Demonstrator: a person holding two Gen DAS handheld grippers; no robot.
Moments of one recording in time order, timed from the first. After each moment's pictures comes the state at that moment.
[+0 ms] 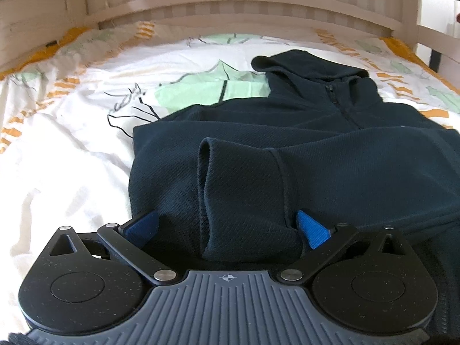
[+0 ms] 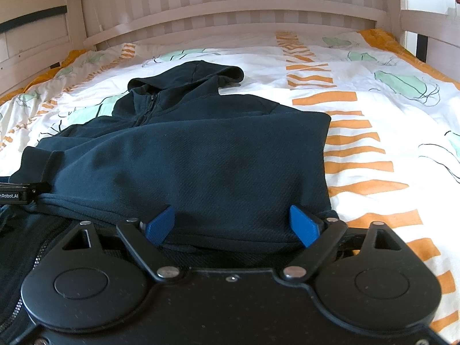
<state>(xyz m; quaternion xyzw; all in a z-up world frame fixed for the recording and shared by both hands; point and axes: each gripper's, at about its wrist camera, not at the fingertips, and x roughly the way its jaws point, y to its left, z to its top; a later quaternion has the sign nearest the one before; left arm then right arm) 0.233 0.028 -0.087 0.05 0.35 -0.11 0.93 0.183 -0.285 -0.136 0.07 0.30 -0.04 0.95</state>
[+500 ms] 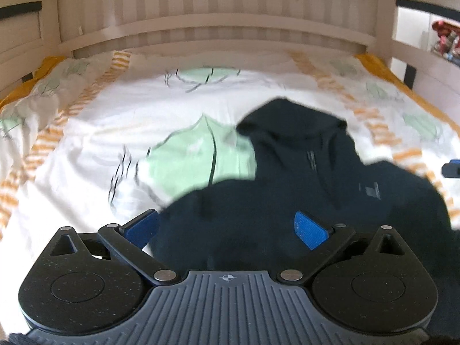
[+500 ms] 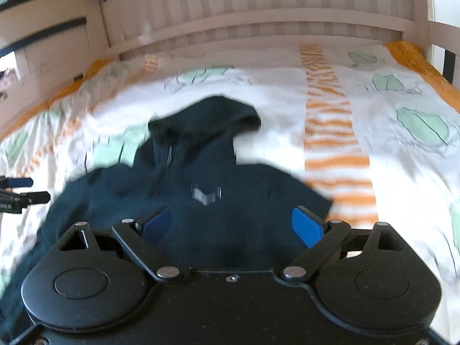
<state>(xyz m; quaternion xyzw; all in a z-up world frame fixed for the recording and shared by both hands) 0.280 0.032 0.012 0.07 0.32 -0.16 0.93 0.238 -0.325 -0.044 0.09 0.30 0.02 0.95</state>
